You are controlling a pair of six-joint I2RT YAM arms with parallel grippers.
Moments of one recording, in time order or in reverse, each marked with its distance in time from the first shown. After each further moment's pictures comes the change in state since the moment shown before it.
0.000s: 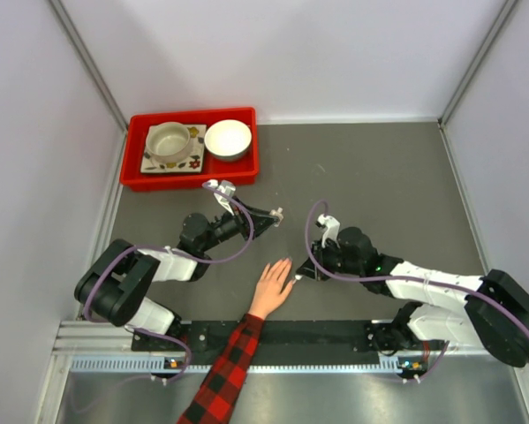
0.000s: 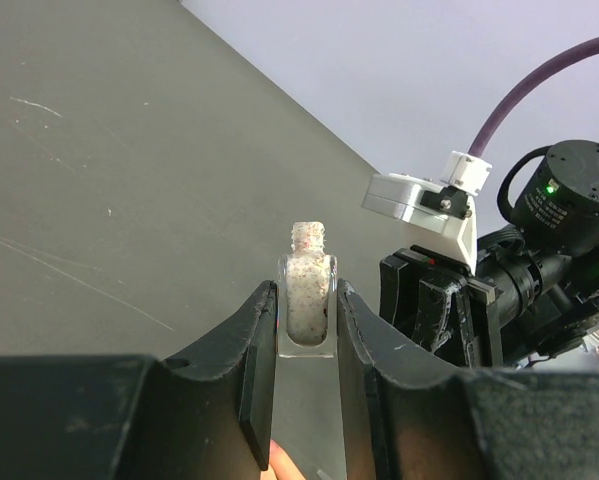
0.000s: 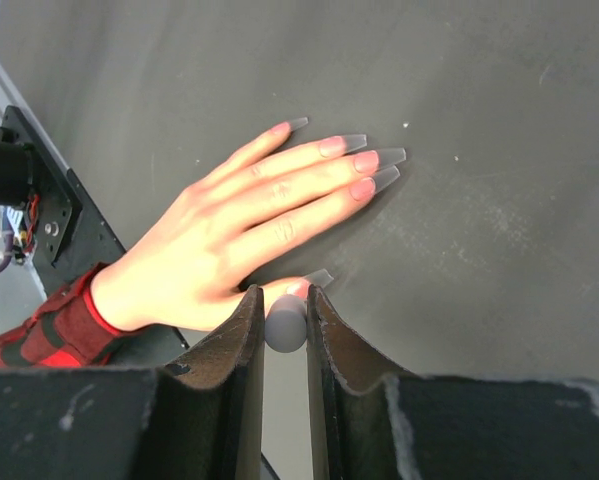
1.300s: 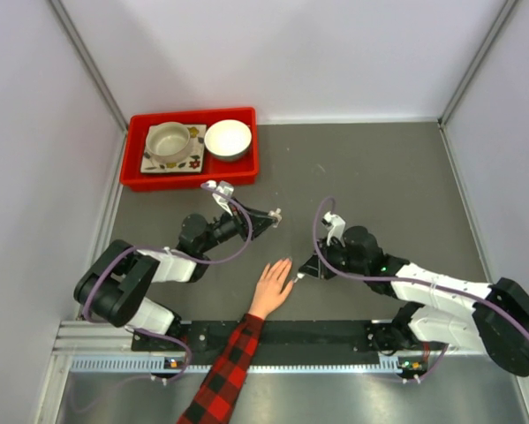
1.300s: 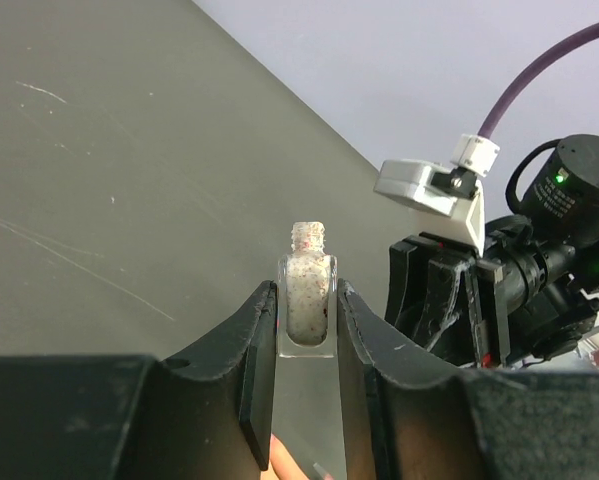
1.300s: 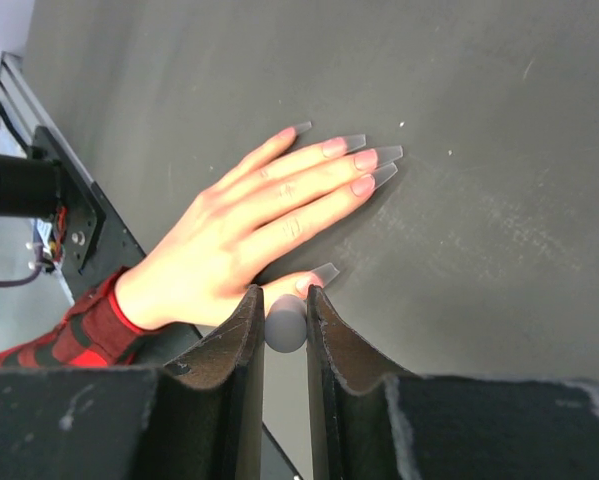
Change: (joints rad) left arm 0.010 -0.007 -0.015 -0.002 -0.007 -0.022; right arm -0.041 -0.075 -0.010 -0.036 -0.027 0.044
